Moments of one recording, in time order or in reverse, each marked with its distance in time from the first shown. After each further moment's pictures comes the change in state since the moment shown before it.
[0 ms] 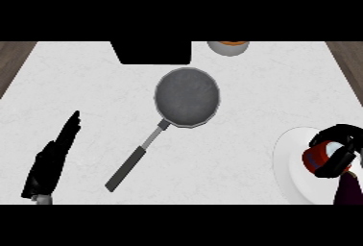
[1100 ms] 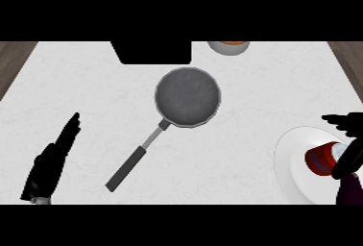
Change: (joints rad) left arm 0.015 0.049 -0.046 0.010 0.050 0.045 -0.018; right arm -0.048 -0.162 0.109 -0.111 -0.278 -0.001 0.159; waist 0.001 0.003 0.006
